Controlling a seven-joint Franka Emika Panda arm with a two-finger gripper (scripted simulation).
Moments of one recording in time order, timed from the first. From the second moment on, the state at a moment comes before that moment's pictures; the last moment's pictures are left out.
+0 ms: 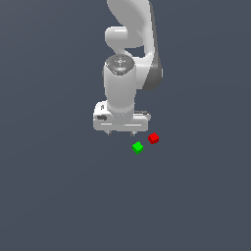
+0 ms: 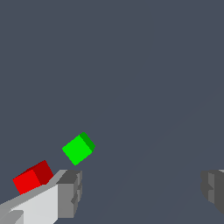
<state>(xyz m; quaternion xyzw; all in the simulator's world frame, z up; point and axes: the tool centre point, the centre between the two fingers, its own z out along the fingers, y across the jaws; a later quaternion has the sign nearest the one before) 0.004 -0.018 0.178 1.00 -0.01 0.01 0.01</state>
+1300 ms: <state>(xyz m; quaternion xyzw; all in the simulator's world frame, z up) -0.065 0.144 0.077 0.98 0.21 0.00 0.00</state>
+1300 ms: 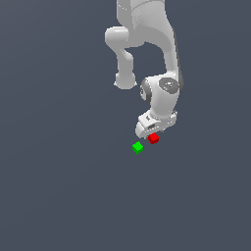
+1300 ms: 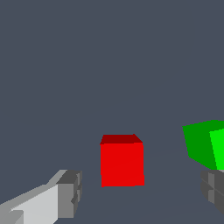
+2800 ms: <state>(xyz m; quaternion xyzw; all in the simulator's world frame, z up) -0.073 0.152 0.020 0.97 0.22 0.00 0.00</state>
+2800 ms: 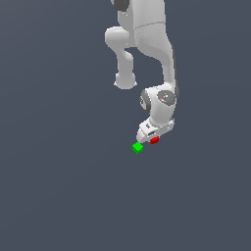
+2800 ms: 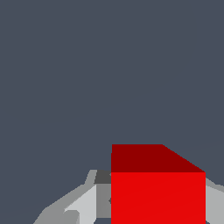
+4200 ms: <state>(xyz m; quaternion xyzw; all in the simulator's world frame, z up) -0.073 0.152 0.114 0.97 0.22 0.00 0.00</state>
